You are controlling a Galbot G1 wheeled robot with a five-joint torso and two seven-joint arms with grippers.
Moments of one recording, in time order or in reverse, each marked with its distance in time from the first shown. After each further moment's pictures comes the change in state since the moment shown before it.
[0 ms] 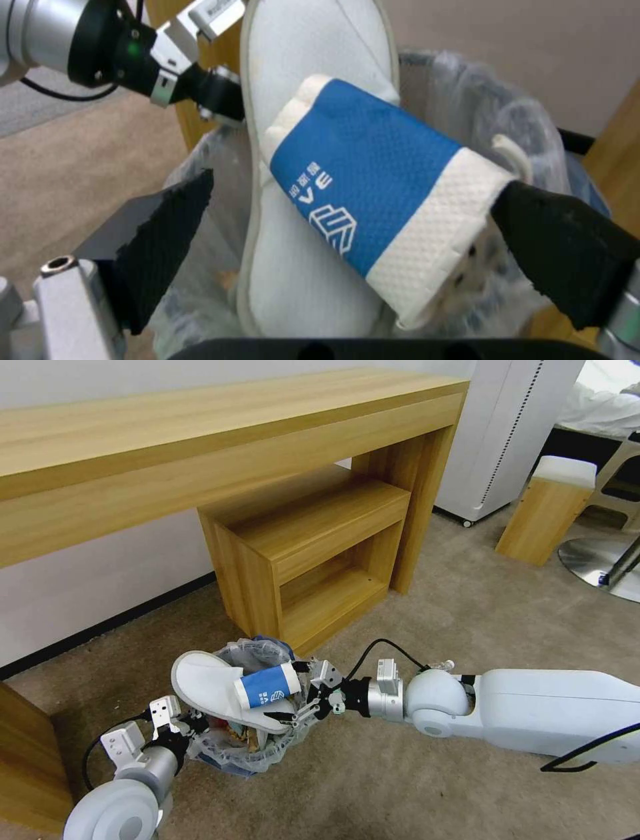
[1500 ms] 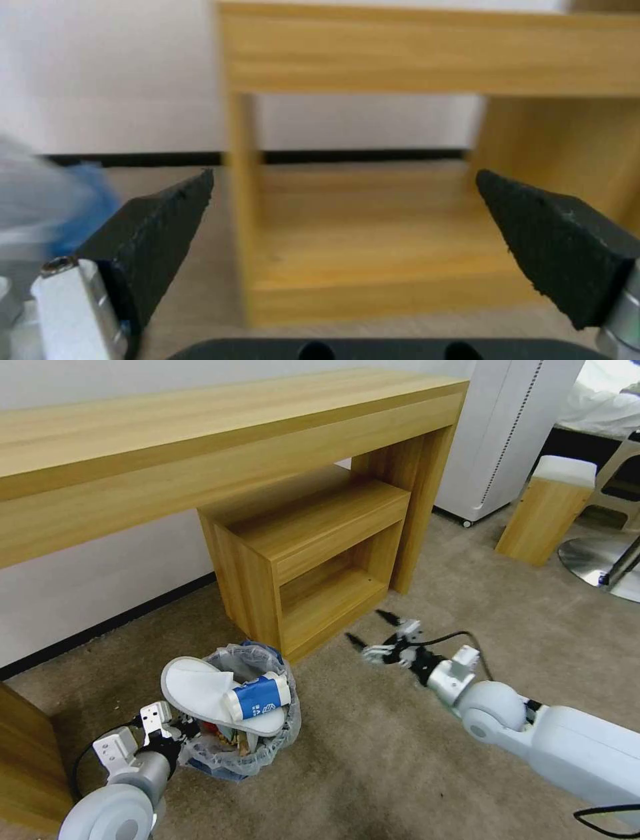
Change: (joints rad) left arm 0.027 -0.027 -0.023 0.018 0.031 0.000 -0.003; right arm -0.826 -0.182 0.936 -0.083 -0.139 0.040 0.263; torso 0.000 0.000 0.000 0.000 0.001
